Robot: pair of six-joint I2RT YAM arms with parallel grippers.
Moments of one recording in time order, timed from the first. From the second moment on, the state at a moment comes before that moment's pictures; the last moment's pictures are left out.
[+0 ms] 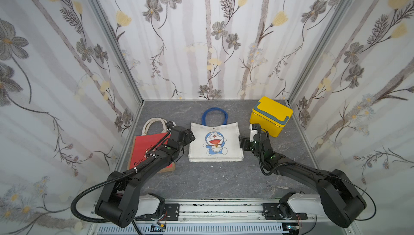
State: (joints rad) left arm -0.39 1.27 0.68 -0.08 -0.22 -0.79; right arm 0.56 1.23 0.53 0.26 0.24 0.35
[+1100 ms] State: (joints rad) left arm -0.08 1.41 0.19 1.09 -0.47 -0.13; right arm 0.11 1.31 0.07 1.11 0.32 -0.02
